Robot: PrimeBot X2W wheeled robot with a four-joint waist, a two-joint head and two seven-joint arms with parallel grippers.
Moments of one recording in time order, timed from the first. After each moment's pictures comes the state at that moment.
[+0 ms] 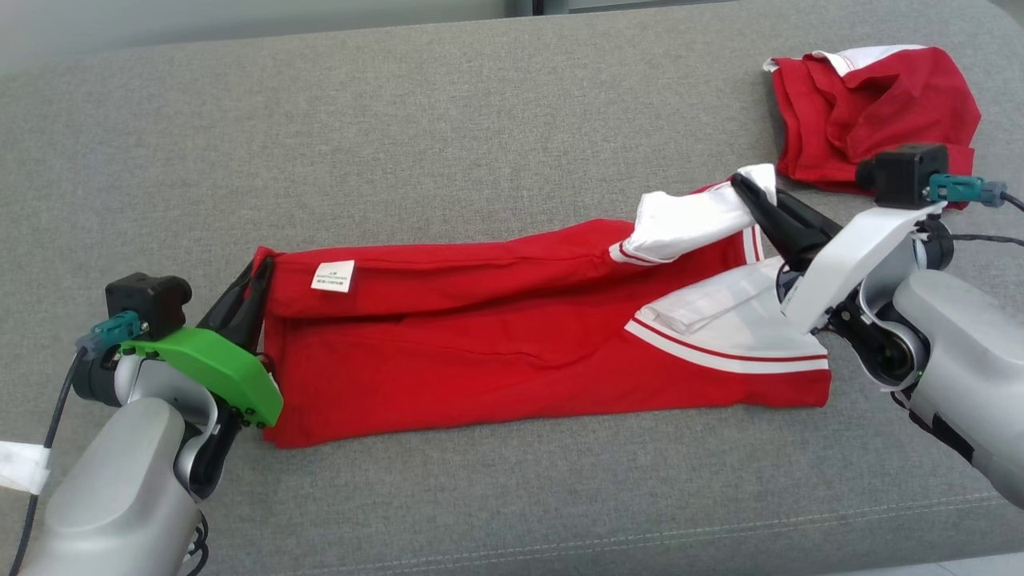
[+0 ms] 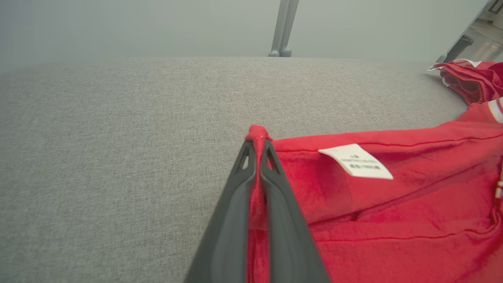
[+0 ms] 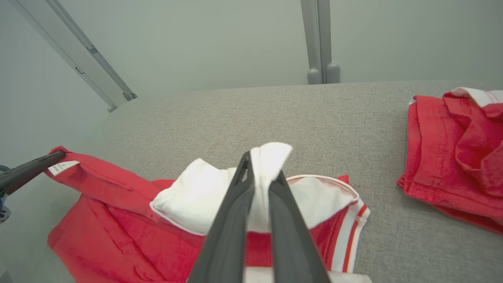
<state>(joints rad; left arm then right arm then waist) -0.53 0.30 -0.56 0.64 -0.73 -0.12 -0.24 -0.76 -0.53 1.08 0.51 1.16 0.12 -0.24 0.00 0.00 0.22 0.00</state>
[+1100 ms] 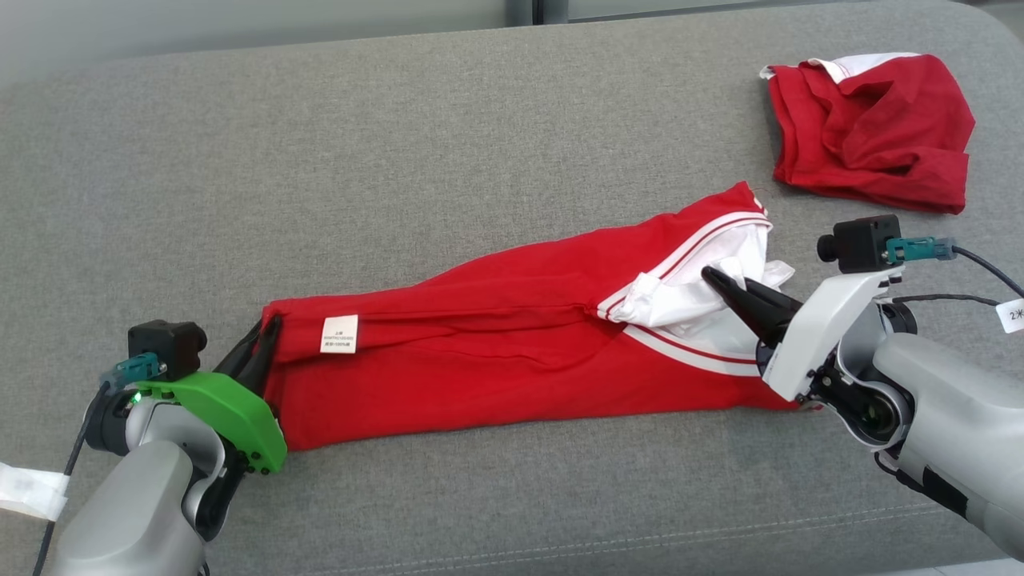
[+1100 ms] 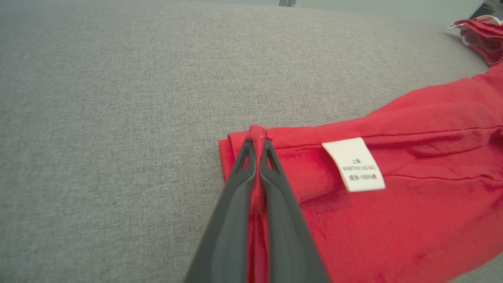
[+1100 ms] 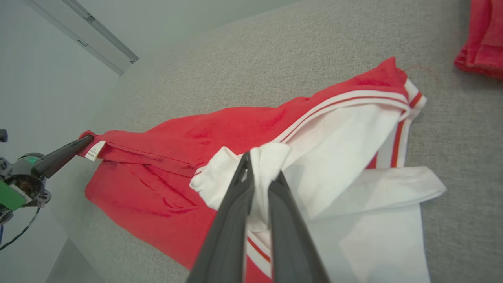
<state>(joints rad) -0.49 0.29 -0.62 0.71 -0.76 -0.12 -0.22 -0.68 -0.55 1.21 0.45 1.34 0.12 -0.15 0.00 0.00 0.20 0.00</state>
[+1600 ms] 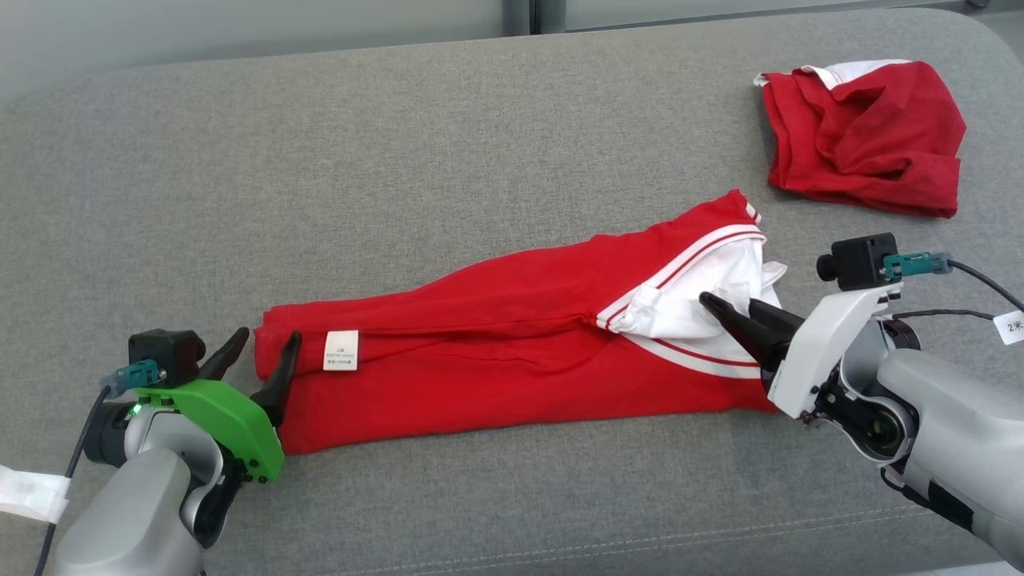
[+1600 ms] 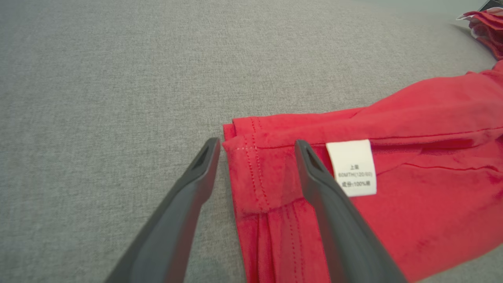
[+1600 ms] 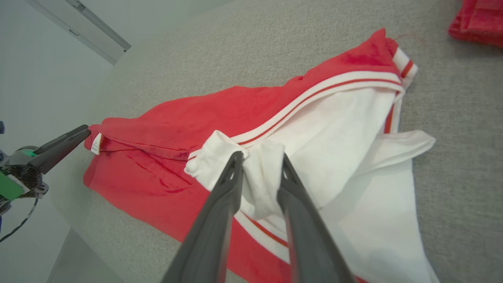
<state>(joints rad) -0.48 0.29 -0.63 0.74 -0.78 -0.12 -0.20 -0.66 -0.56 1.23 0.45 1.37 0.12 -0.12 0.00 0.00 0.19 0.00</state>
